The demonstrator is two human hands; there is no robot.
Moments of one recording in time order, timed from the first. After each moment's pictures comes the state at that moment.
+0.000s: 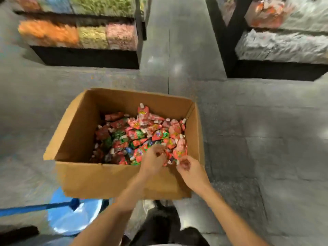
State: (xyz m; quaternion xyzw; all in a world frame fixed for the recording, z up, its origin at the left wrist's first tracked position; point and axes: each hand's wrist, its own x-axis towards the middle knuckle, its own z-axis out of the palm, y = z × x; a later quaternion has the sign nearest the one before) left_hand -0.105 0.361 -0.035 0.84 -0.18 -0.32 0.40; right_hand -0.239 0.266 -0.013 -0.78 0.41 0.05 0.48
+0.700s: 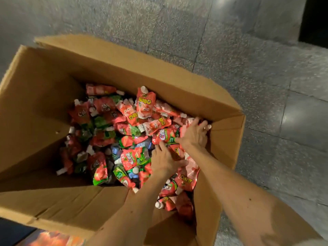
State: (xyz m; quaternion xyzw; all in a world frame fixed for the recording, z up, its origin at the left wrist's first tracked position) left_hand -0.030 0.222 -0.217 0.87 0.01 -0.47 0.13; right_hand -0.004 0.107 -0.210 -0.84 0.43 0.29 0.19
